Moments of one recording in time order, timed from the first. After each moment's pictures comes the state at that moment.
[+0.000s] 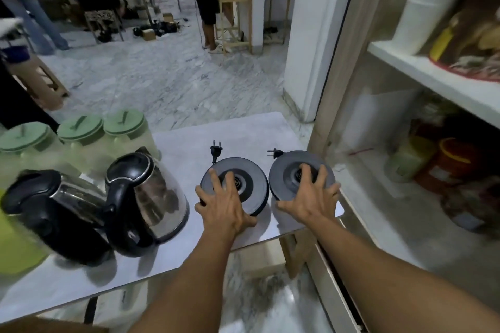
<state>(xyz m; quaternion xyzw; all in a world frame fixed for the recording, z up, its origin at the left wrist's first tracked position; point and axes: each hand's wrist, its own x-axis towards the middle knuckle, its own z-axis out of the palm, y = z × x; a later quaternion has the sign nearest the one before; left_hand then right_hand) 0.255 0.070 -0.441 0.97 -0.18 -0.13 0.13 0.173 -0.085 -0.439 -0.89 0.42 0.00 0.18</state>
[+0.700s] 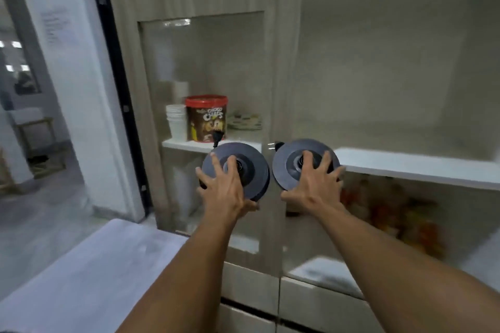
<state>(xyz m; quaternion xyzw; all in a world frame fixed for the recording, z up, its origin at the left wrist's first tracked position) 0.068 0.063 -0.211 0.73 -0.64 -0.05 0.23 -0.109 0.051 -0.207 -0.62 0.75 -0.22 0.00</state>
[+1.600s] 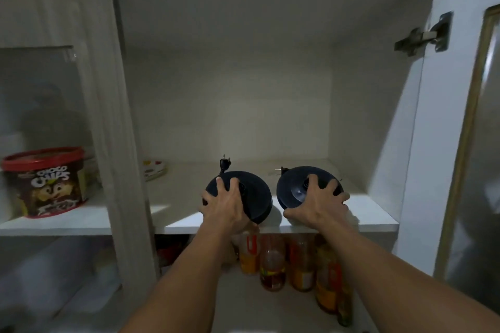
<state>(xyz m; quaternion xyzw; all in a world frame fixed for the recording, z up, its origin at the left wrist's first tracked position) -0.247 -0.080 -0.170 0.61 -0.77 -0.08 0.16 -0.430 -0.031 -0.173 -0.47 0.85 -0.22 0.03</state>
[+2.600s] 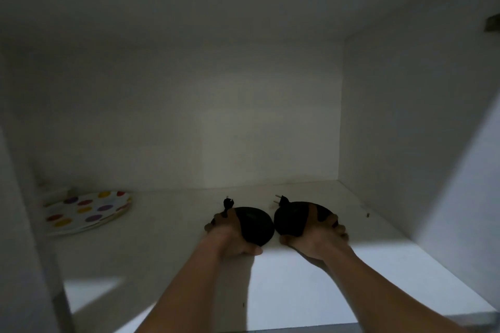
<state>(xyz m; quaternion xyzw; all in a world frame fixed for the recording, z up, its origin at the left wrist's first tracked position) -0.301 -0.292 -0.192 0.58 -0.79 -0.16 0.06 -0.480 -0.211 -0.208 -0.43 0.88 -0.19 0.10</state>
